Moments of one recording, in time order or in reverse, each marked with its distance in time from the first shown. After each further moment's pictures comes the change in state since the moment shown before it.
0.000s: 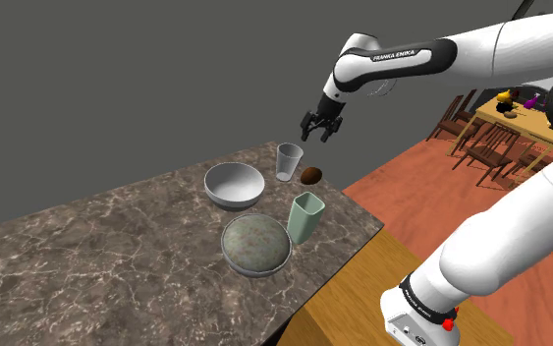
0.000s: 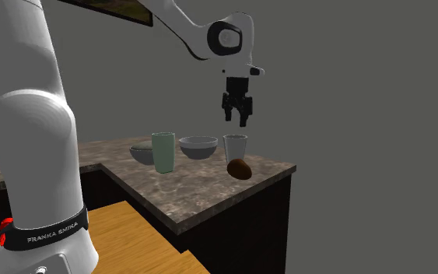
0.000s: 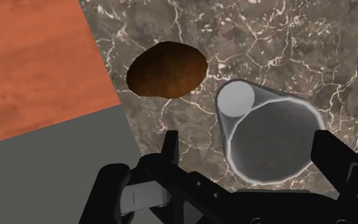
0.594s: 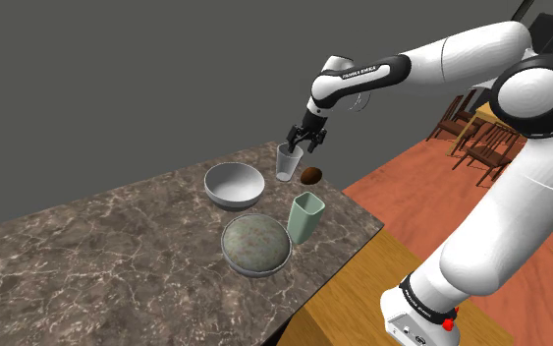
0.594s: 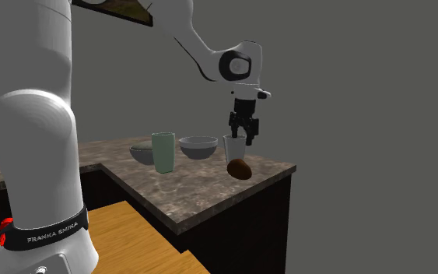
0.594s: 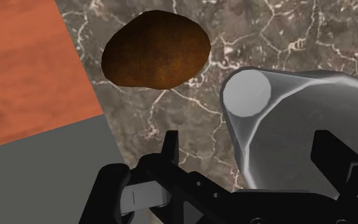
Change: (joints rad) arm 0.005 0.206 0.003 0.066 0.040 0.102 -0.030
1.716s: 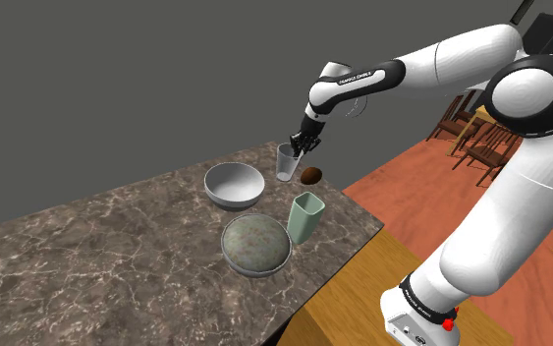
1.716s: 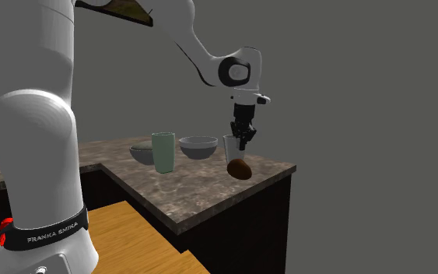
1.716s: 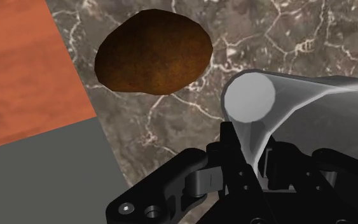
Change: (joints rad) arm 0.002 0.022 0.003 -0.020 0.008 0.044 -0.006
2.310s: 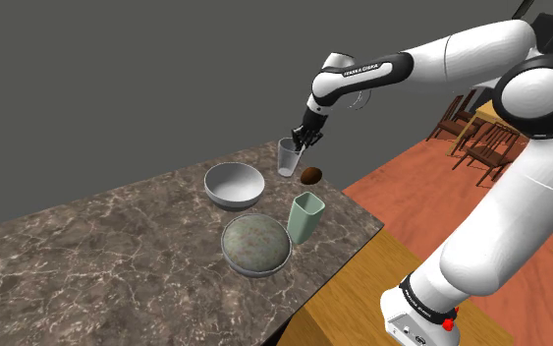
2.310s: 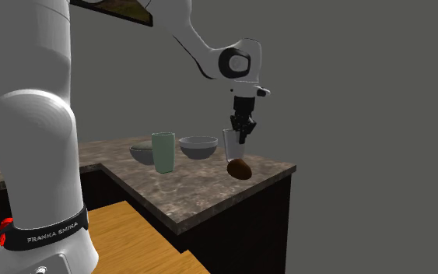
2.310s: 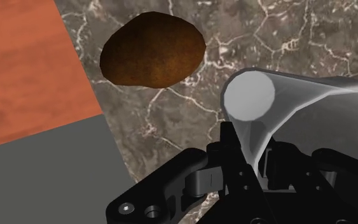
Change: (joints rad) arm 0.001 -0.034 -0.001 0.027 -0.012 -0.061 0.016
